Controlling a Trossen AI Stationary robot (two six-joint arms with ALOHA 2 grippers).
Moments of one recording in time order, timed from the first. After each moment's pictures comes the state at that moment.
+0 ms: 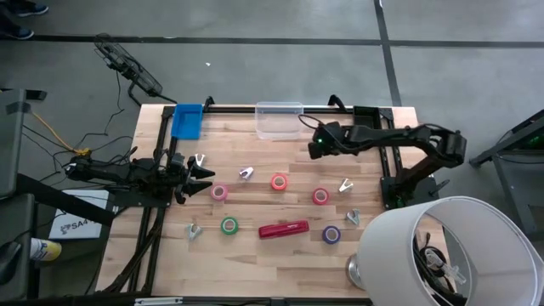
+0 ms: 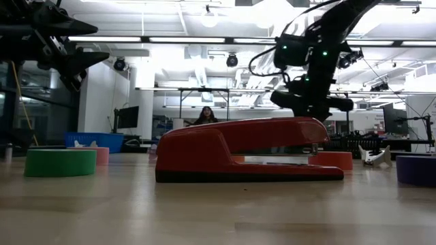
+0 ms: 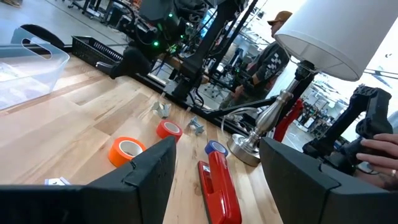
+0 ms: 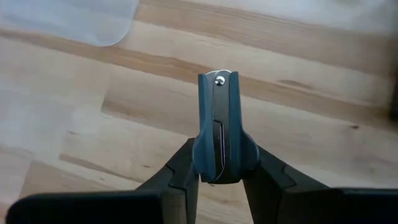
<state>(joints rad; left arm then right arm) -0.19 0.01 0.05 0.05 -0.20 -0.53 -0.39 1.51 0.86 -0.55 0.34 0.91</state>
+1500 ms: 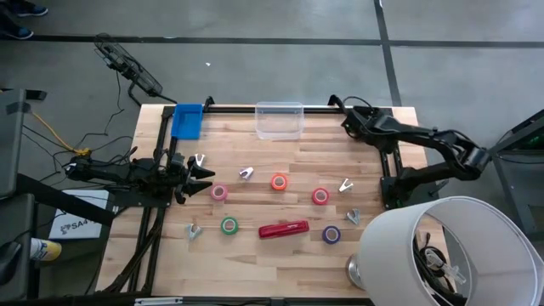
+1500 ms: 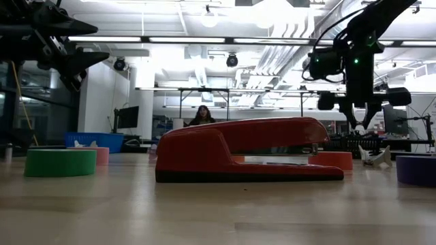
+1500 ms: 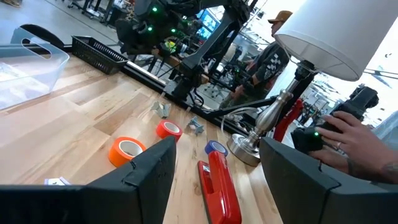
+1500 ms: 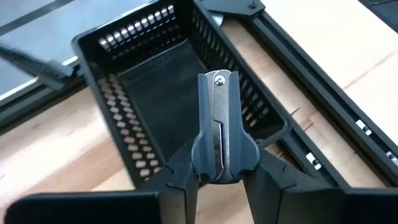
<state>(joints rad) -0.19 0.01 0.05 0.05 -0.20 -0.53 -0.72 1.30 0.72 -0.82 0.64 1.41</state>
